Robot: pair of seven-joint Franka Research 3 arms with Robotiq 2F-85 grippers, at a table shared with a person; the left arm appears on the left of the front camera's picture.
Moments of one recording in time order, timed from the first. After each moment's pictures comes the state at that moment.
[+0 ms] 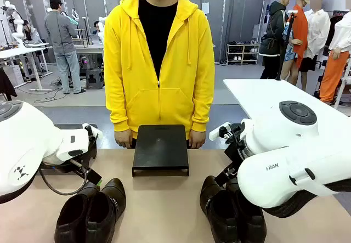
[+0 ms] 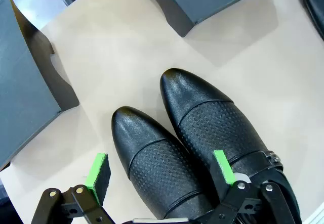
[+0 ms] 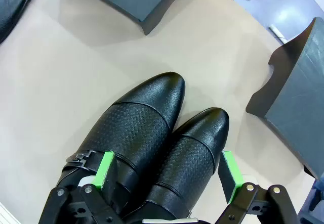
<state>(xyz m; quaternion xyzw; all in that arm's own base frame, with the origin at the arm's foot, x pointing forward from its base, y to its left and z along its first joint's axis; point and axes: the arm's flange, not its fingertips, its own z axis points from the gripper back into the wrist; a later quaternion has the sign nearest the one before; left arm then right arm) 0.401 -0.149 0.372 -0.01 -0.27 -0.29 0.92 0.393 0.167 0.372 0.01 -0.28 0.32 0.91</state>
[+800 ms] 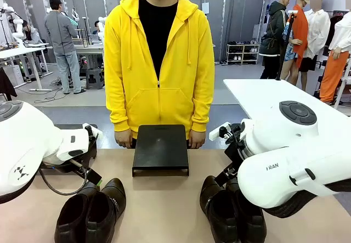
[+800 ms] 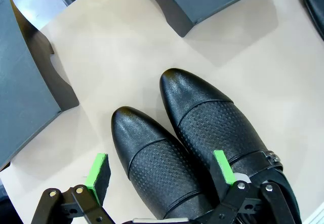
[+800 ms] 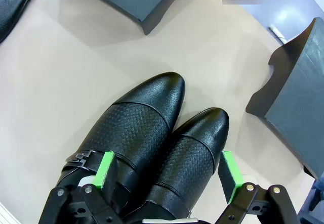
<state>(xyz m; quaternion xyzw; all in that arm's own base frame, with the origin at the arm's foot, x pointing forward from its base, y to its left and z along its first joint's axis) 0.401 -0.149 0.372 -0.01 -0.27 -0.29 0.92 0.393 0.167 0.372 0.01 -0.28 0.32 0.91</state>
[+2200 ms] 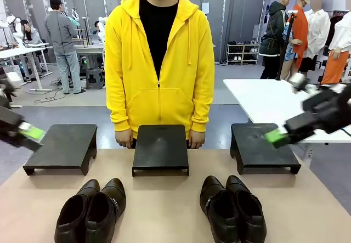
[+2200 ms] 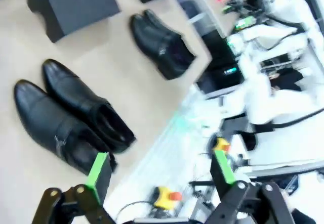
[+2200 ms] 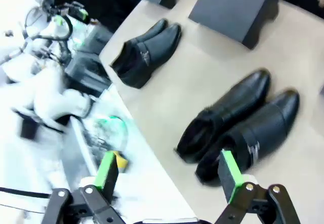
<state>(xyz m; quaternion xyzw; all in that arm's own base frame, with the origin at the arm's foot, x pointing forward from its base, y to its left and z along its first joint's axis) 0.350 0.020 0.514 -0.47 -0.16 -0.24 0.84 0.375 -0.030 0.490 0.45 -0.17 0.25 0.84</state>
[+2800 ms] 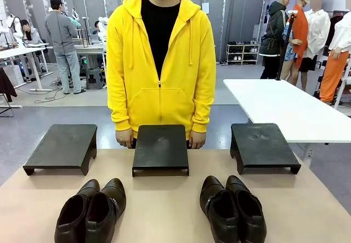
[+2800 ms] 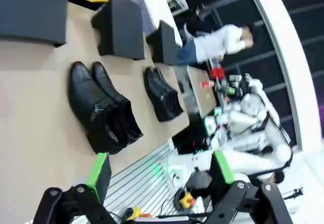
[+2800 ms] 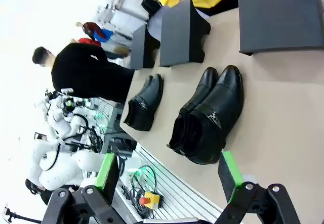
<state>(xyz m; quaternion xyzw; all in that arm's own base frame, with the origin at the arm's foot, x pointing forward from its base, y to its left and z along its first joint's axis) 0.237 0.211 0.489 -0.53 -0.27 0.00 0.80 0.310 -0.203 0.471 0.52 -0.24 0.02 0.82</state>
